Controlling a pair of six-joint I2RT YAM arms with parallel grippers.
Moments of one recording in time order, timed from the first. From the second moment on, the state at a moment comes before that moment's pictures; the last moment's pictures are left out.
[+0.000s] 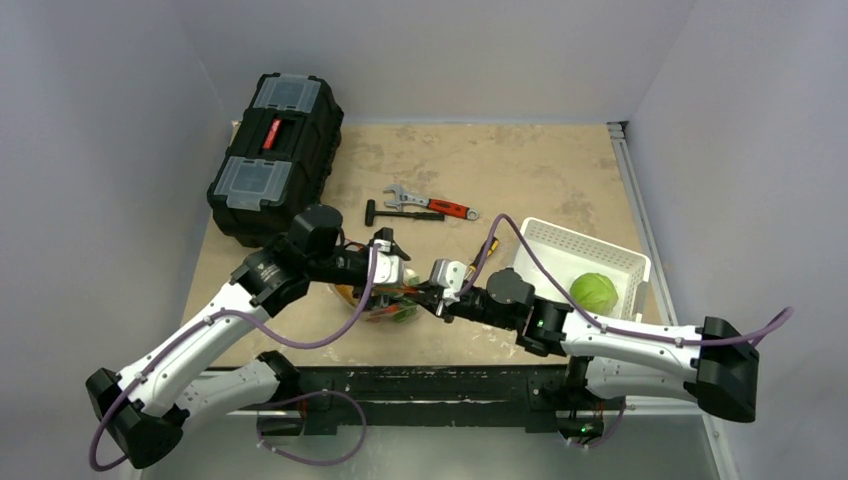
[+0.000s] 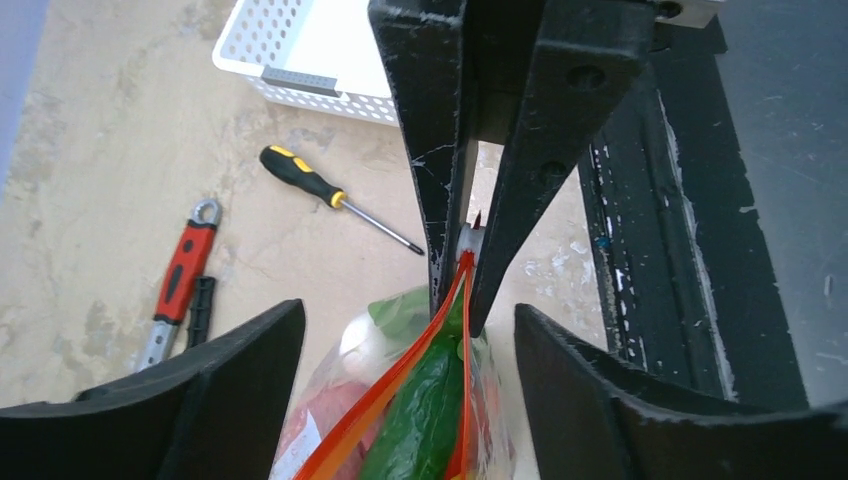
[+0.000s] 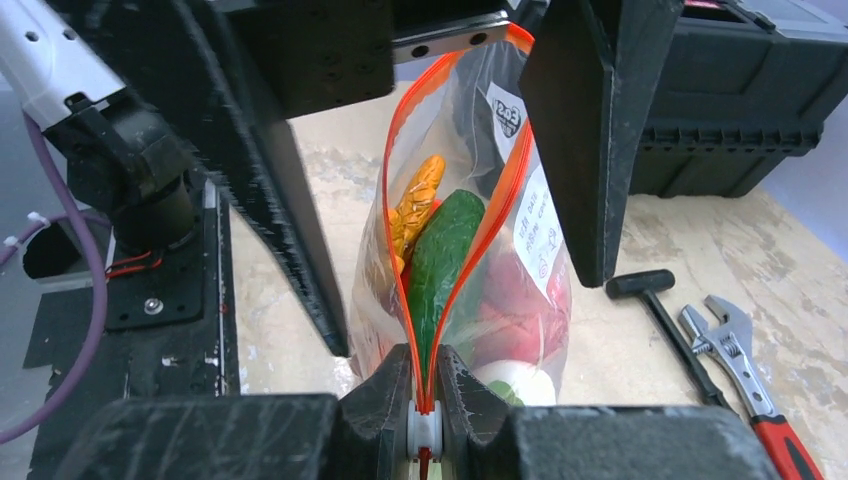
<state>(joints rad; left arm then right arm) -0.70 0.94 0.94 -0.53 0.69 0.65 1.15 1.05 0.56 0.40 -0.08 -0.16</state>
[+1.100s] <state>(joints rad) -0.76 1.02 1.03 -0.68 0.60 0.67 1.14 1.03 0.61 0.27 -0.10 -0.20</state>
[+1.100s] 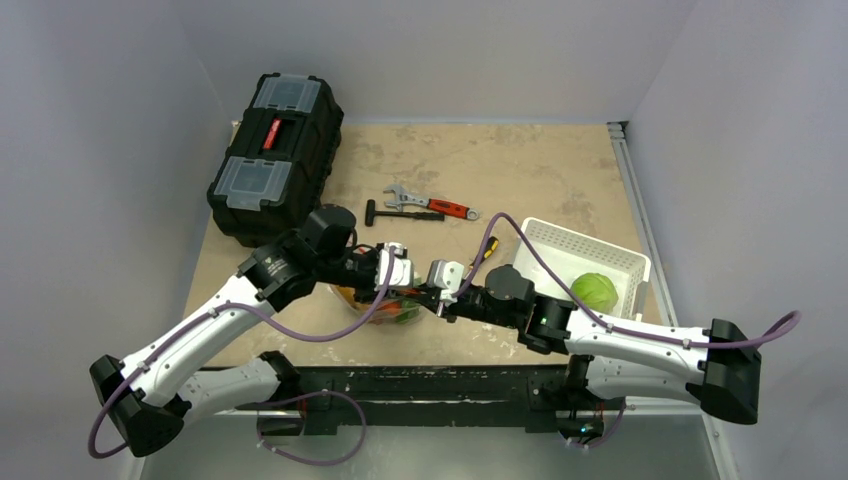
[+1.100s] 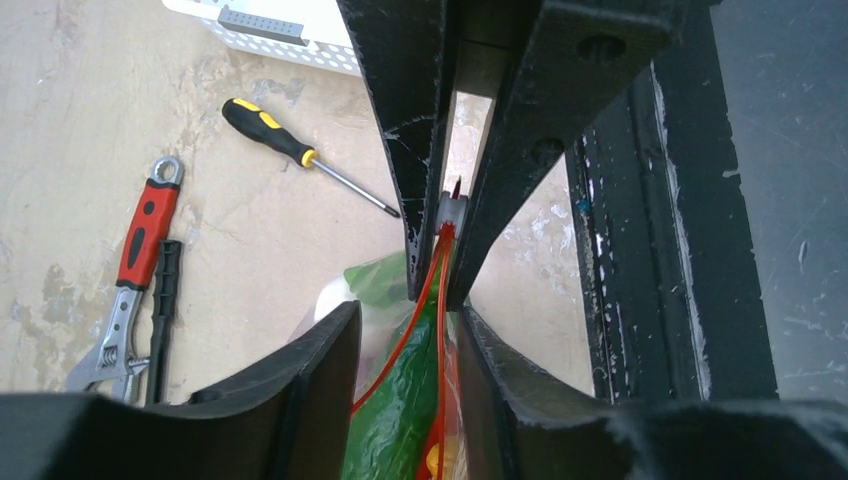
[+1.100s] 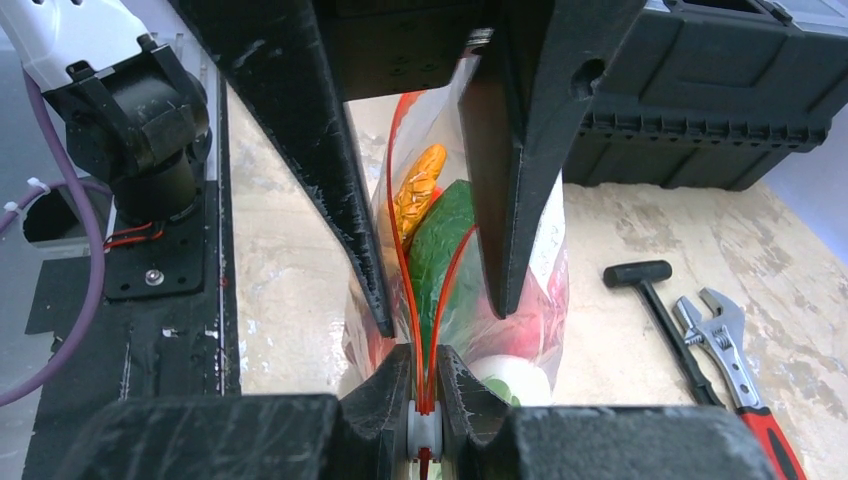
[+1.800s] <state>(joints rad) -0.76 1.01 1.01 -0.68 0.56 0.67 1.14 1.01 0.62 0.22 -0.08 -0.18</state>
